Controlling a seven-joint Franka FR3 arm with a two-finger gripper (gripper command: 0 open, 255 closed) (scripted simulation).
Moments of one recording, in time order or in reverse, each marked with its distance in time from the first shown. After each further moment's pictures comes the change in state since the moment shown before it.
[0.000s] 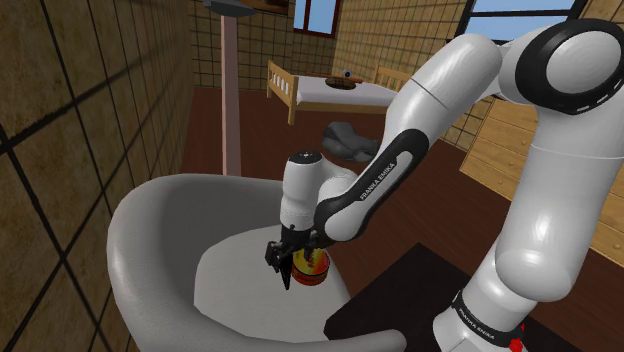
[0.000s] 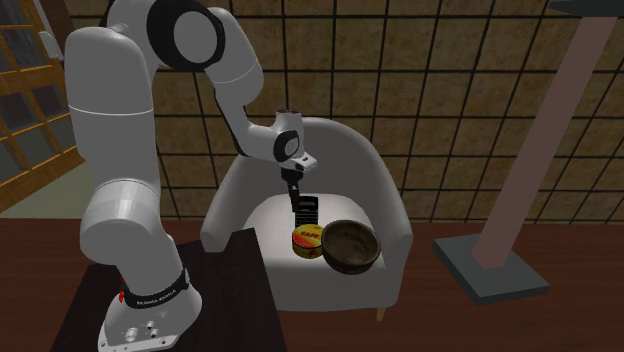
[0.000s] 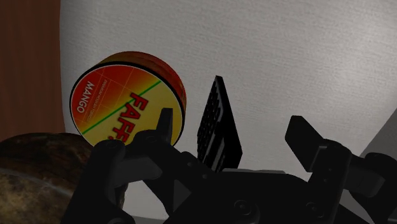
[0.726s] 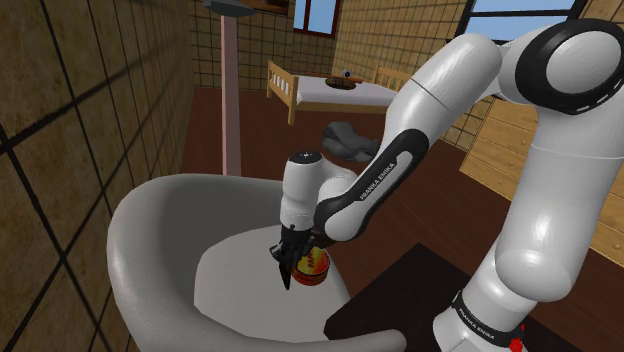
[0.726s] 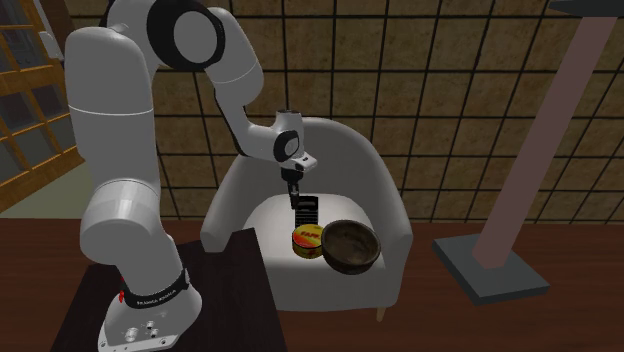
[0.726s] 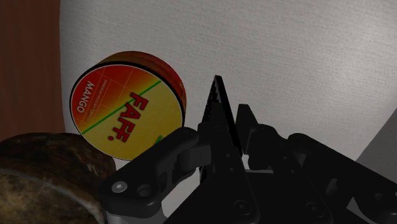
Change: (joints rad) arm 0.000 0.000 0.000 0.000 0.000 0.000 0.000
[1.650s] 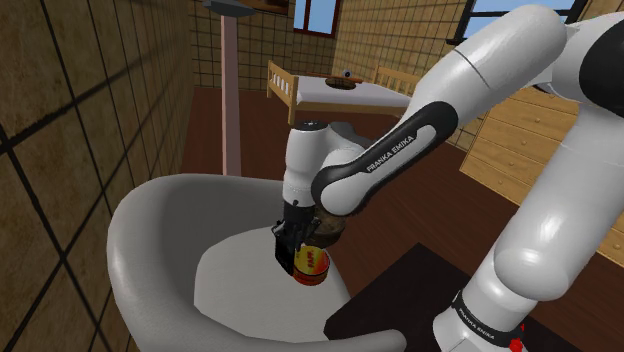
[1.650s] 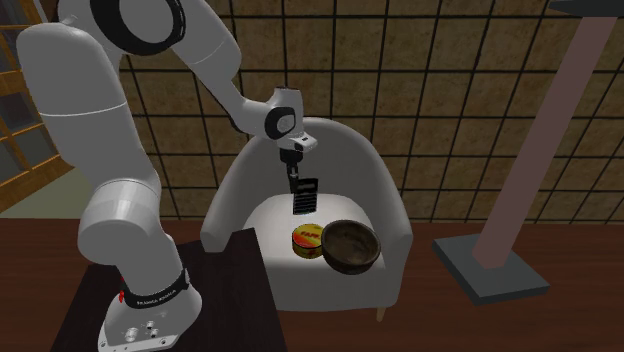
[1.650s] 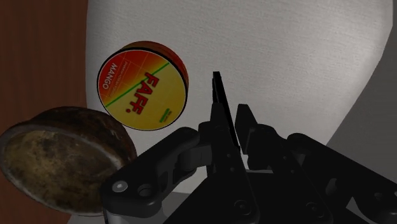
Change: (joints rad) arm -0.031 -0.189 0.057 0.010 0.196 -0.167 -0.143
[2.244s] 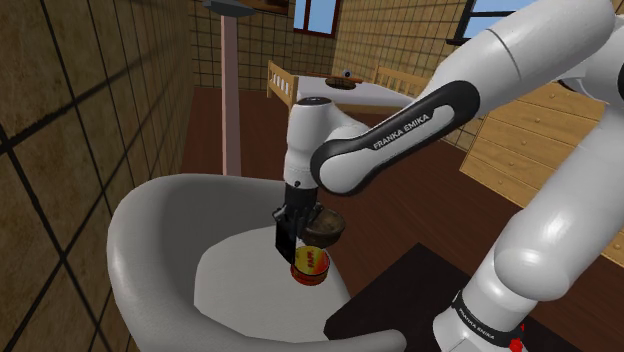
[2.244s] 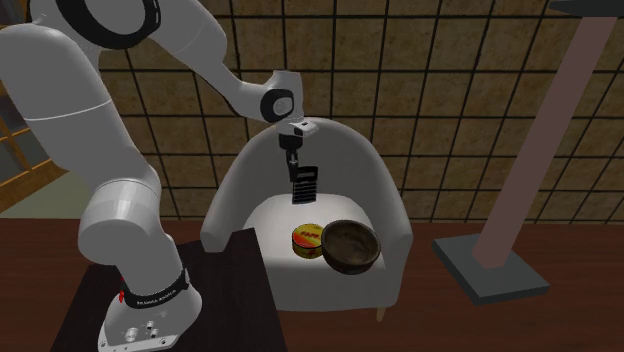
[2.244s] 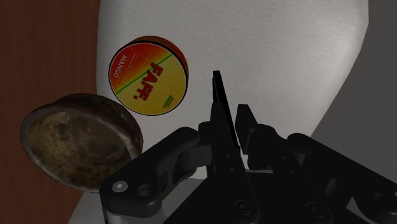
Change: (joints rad) arm 0.005 -0.104 -0.002 0.039 0.081 -0.128 -0.059
